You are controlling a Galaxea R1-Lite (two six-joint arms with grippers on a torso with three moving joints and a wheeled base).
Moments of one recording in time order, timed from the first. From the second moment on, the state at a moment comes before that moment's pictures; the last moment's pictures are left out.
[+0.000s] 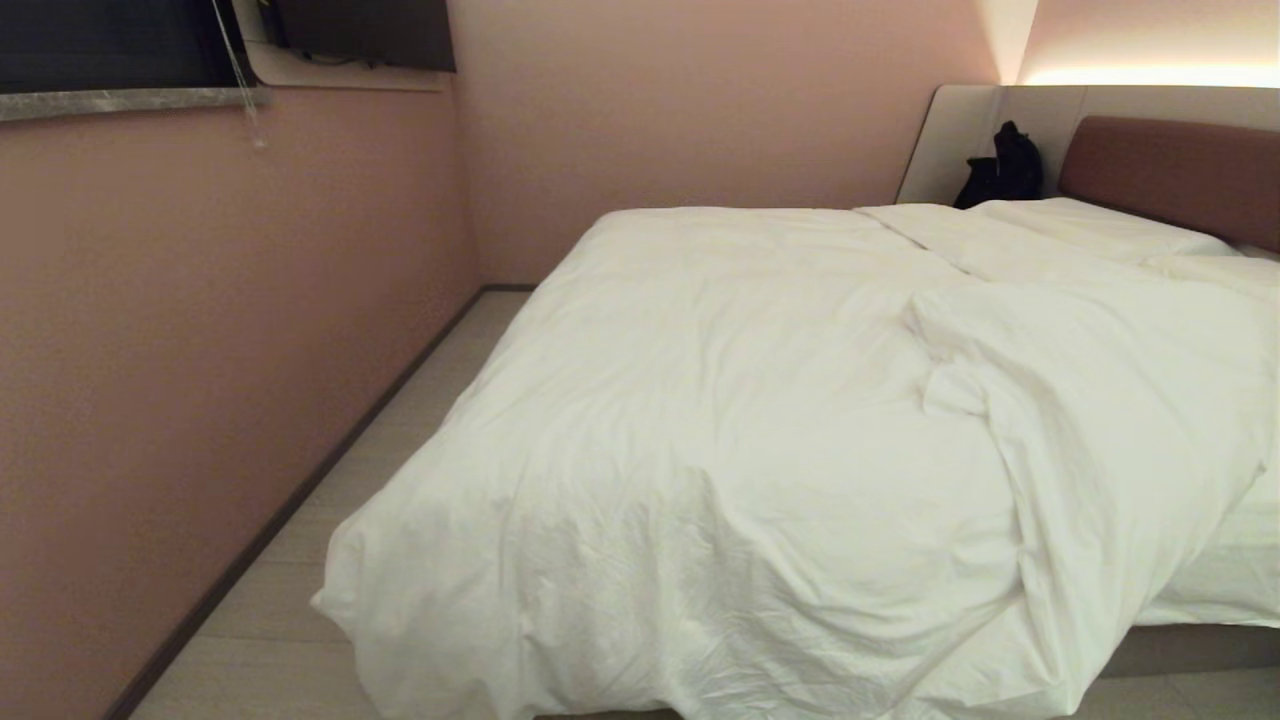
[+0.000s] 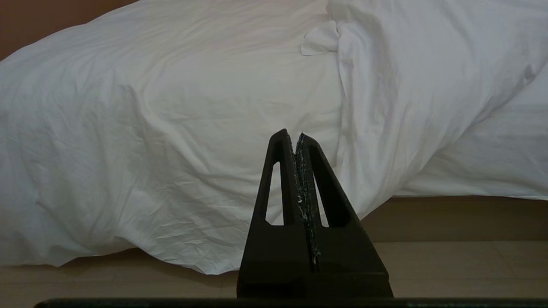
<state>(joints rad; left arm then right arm) 0.00 0.00 -0.01 0.02 0.02 0.01 -0.02 0.00 0.00 -0.04 0.00 0.01</state>
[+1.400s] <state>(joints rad) 0.00 0.00 -0.01 0.01 0.02 0.00 -0.02 0.00 0.00 -0.04 0.00 0.01</state>
